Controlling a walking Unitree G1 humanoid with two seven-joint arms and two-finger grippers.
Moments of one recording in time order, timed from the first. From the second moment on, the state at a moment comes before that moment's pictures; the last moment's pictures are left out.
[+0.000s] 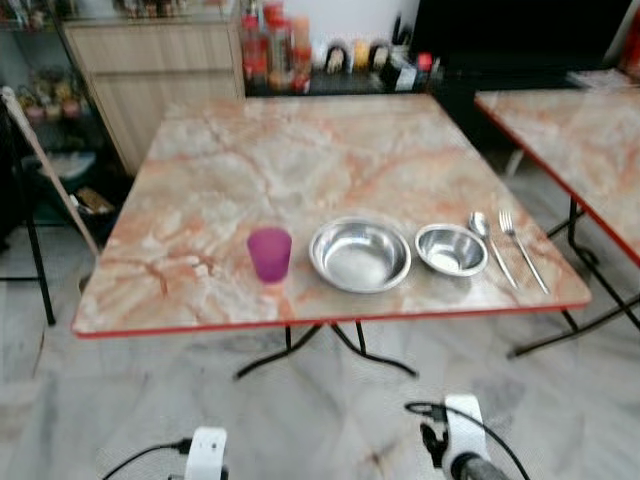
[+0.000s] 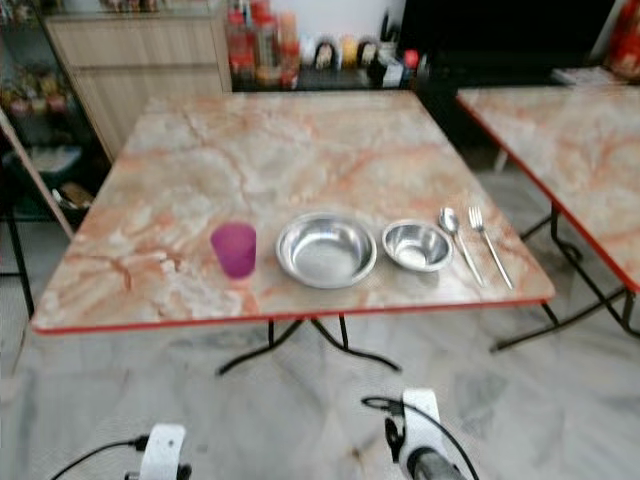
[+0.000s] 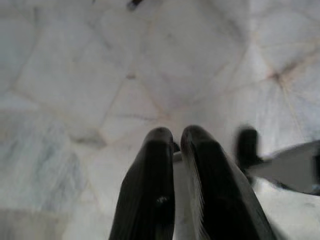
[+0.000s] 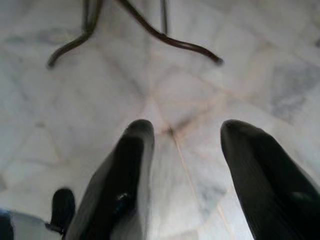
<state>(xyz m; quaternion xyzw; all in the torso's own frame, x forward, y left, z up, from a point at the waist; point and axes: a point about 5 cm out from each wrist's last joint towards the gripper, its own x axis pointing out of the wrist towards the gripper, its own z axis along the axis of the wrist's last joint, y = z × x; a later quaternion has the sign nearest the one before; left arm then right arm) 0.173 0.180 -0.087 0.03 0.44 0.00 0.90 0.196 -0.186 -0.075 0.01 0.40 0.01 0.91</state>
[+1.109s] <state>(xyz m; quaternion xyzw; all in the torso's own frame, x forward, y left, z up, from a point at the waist) 0.262 0.182 0.023 -0.06 0.04 0.04 1.00 0.195 -0.186 -0.076 0.01 0.41 0.01 0.91</state>
